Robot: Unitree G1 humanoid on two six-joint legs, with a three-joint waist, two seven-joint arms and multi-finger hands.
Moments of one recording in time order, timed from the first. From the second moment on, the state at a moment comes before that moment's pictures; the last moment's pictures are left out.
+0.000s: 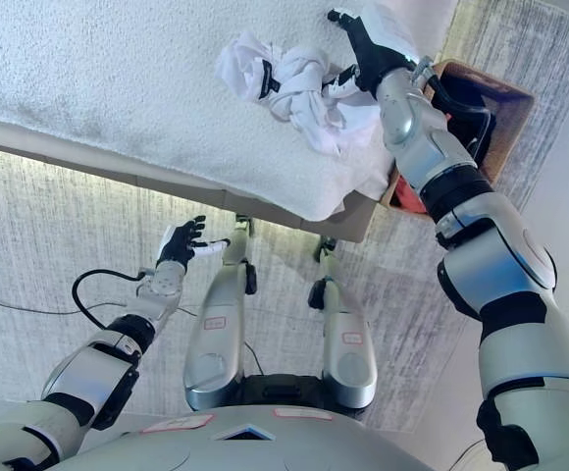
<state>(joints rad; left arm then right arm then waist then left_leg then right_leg) -0.42 0.33 -0.38 1.10 -0.20 -0.14 0.23 -1.11 -0.51 0.72 0.85 -0.14 0.06 -0.11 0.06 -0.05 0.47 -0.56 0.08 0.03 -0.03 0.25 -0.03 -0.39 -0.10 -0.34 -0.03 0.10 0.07</state>
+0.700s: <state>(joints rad) -0.42 0.35 -0.38 1.10 -0.20 -0.16 0.20 -1.11 -0.57 0.82 0.76 -0.13 0.05 0.07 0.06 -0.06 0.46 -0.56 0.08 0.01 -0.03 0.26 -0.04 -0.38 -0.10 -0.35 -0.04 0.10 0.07</state>
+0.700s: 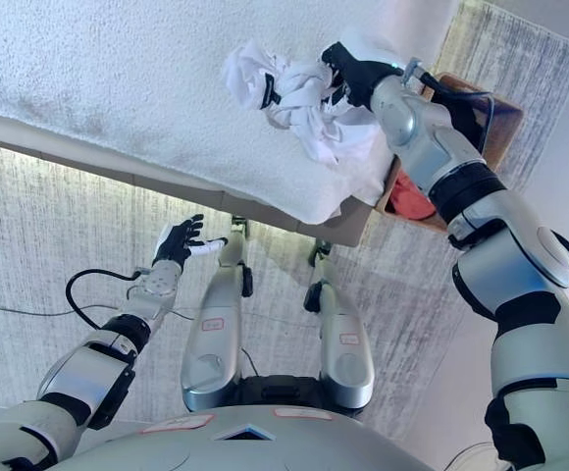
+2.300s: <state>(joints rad) -0.14 0.28 -0.23 1.04 -0.15 -0.15 0.19 -0.22 -0.47 -0.02 0.60 -0.13 0.02 -0.33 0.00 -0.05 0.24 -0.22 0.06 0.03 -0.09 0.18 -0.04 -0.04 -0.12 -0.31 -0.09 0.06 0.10</state>
